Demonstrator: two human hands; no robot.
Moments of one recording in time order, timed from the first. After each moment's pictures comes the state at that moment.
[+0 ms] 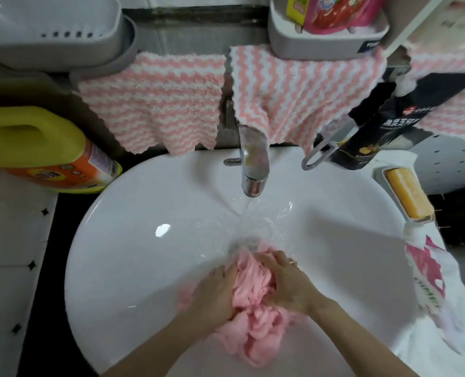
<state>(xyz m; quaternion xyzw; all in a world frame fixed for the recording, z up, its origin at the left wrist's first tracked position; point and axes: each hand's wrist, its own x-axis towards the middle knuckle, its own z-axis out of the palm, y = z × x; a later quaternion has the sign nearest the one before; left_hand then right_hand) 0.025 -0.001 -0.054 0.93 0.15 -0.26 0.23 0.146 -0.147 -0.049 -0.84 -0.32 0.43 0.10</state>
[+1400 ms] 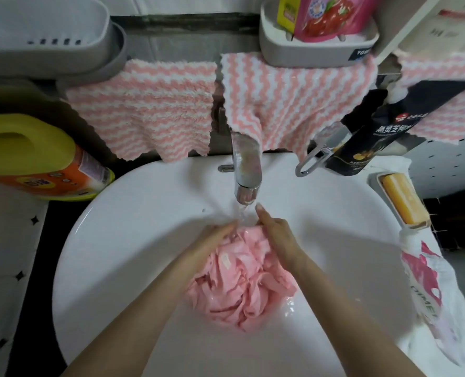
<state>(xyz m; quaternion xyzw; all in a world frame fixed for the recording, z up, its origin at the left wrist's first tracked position) 0.118 0.049 -0.033 0.62 0.41 -0.15 0.65 0.204 -0.084 -0.031 -0.75 0.05 0.42 0.50</state>
